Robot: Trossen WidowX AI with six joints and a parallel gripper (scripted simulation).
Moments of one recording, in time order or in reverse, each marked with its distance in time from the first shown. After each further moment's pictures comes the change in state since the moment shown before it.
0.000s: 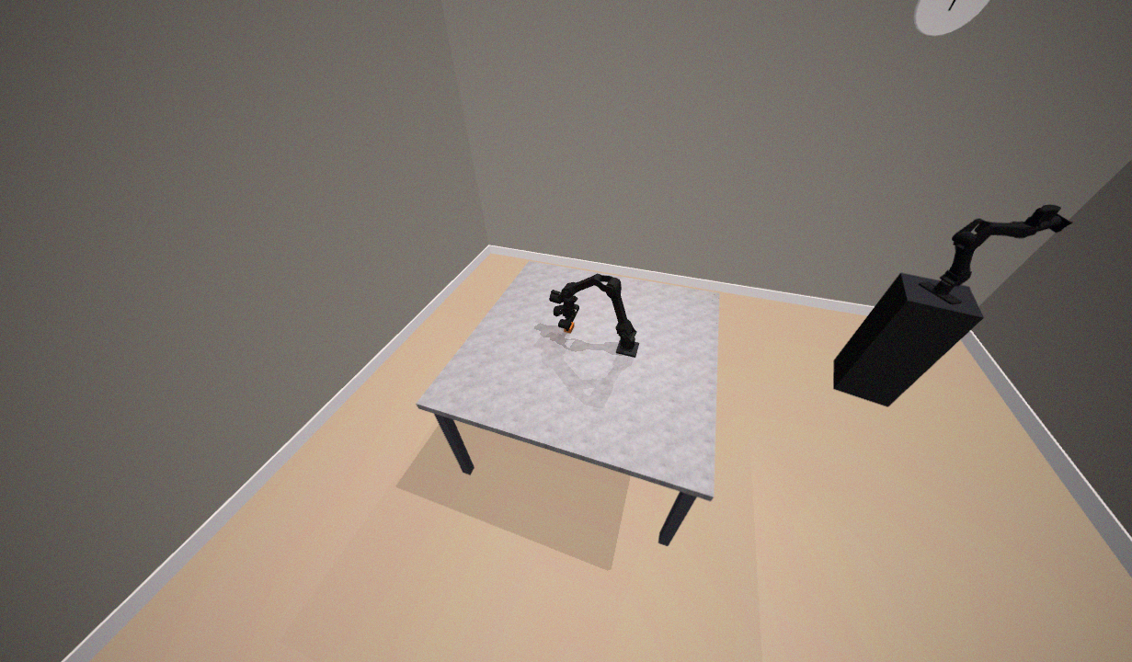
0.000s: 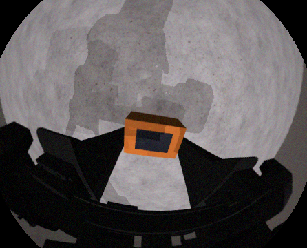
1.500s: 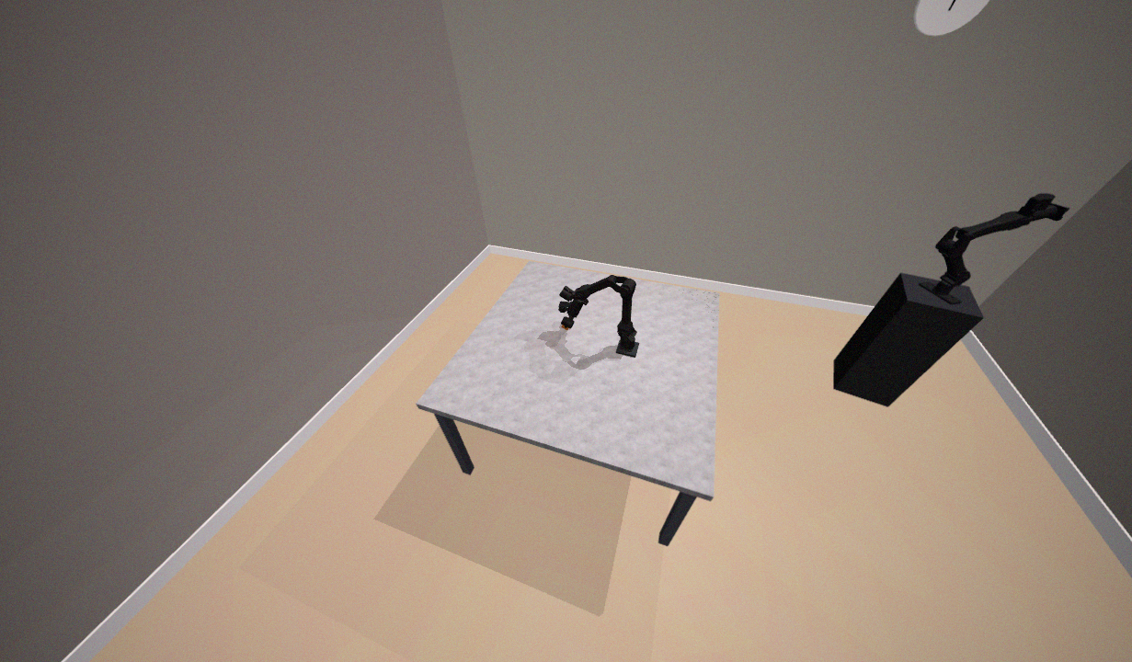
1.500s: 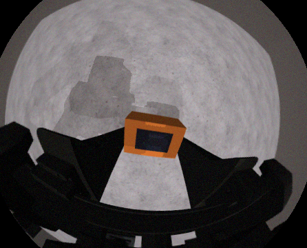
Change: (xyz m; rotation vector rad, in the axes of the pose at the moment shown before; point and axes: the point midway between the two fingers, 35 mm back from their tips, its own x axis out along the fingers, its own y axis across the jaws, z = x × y) arm -0.019 -0.001 0.000 0.007 -0.360 0.006
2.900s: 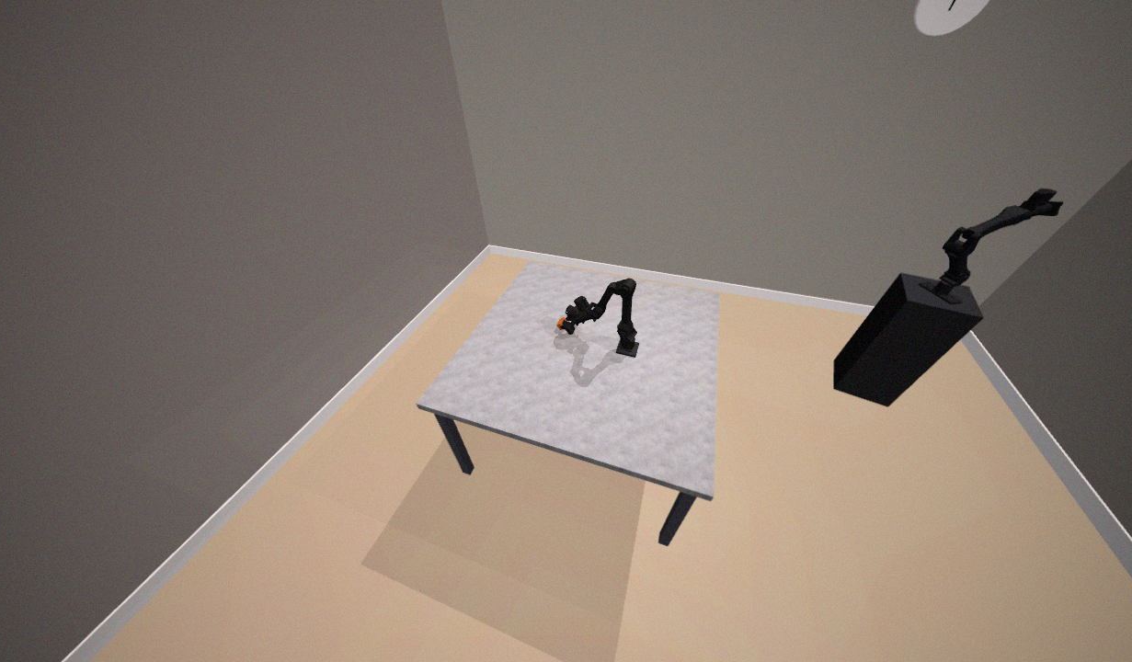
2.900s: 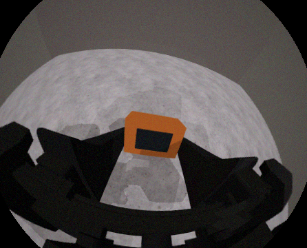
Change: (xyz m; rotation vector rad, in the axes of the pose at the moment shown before) arm 0.030 -0.004 0.003 -0.010 -0.571 -0.004
